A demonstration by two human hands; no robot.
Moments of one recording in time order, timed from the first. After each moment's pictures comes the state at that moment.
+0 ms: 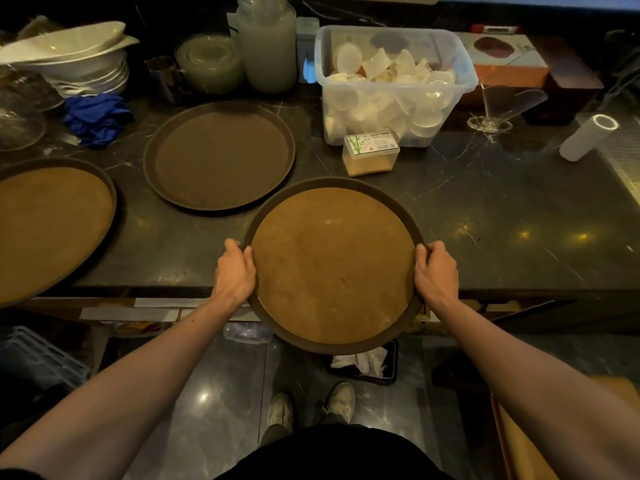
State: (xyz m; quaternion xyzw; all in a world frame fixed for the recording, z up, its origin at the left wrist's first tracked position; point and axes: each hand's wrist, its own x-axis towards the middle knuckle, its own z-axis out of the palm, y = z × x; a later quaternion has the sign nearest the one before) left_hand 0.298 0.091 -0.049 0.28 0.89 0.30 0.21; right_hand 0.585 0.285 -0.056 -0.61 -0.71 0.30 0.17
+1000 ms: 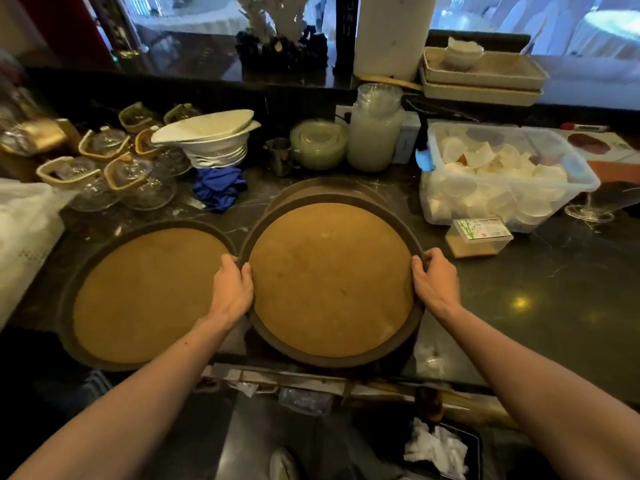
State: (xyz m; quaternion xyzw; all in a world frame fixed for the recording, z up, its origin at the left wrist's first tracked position) left_hand 0.066 0.013 0.006 0.23 0.89 0.37 0.14; right_hand 0.323 0.261 -0.004 -0.54 -0.76 0.29 0.19
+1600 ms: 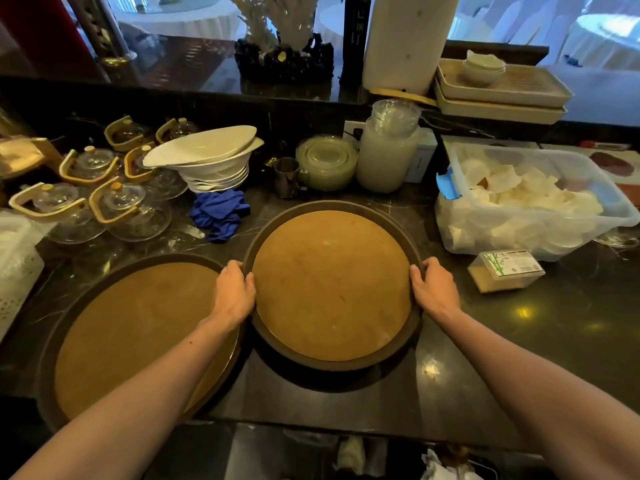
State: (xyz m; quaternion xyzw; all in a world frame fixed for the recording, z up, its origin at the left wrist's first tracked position) left_hand -0.034 0.073 -0.009 0.25 0.91 0.30 0.15; right_hand 0.238 0.308 -0.009 -0.57 -0.77 0.27 0.12
